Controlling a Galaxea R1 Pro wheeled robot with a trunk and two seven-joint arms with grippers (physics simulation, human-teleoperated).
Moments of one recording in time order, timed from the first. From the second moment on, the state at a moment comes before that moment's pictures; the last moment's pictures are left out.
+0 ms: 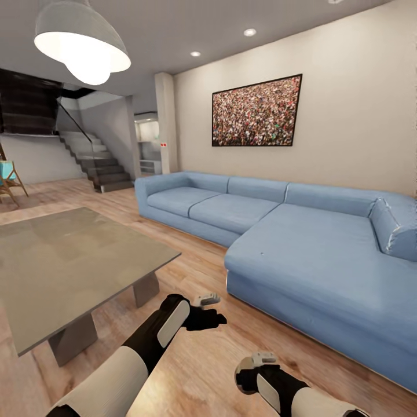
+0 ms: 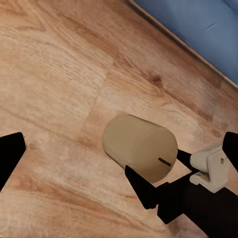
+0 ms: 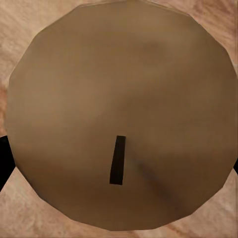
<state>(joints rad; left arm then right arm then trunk) -0.71 -0.17 -0.43 -0.75 0.76 0.82 0.19 -0.65 0.11 0.55 -0.12 -0.58 0.23 -0.09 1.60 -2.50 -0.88</state>
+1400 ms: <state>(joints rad) -0.76 -0.16 -0.43 -0.06 0.67 0.41 0.18 -0.65 0.04 0.51 -0.12 -0.58 0.30 -0.09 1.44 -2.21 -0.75</state>
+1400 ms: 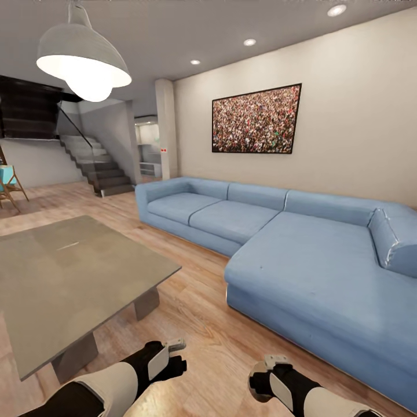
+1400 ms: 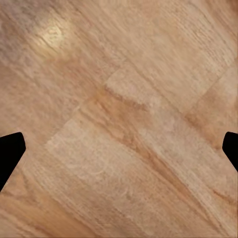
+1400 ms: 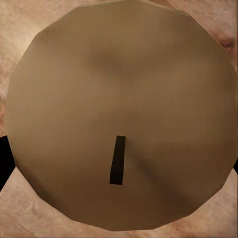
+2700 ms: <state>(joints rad) -0.75 -0.15 -0.42 -0.02 0.63 0.23 0.18 -0.59 -0.02 0.51 -0.10 -0.58 0.27 -0.01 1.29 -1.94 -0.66</state>
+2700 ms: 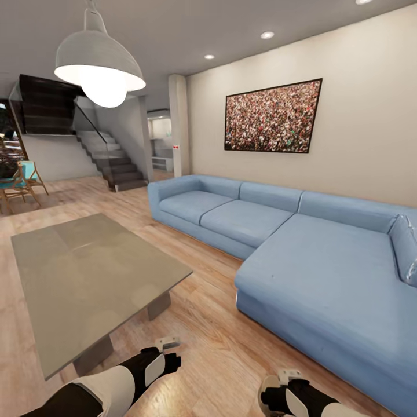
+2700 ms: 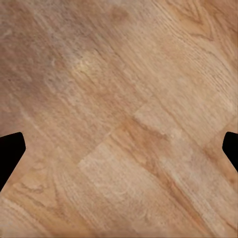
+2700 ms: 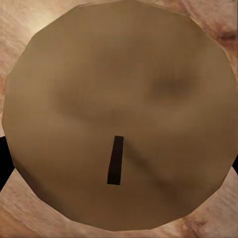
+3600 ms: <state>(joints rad) -0.75 -0.15 -0.42 -0.02 0.63 0.24 0.19 -0.59 -0.02 0.52 -0.10 -0.58 0.27 0.03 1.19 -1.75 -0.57</state>
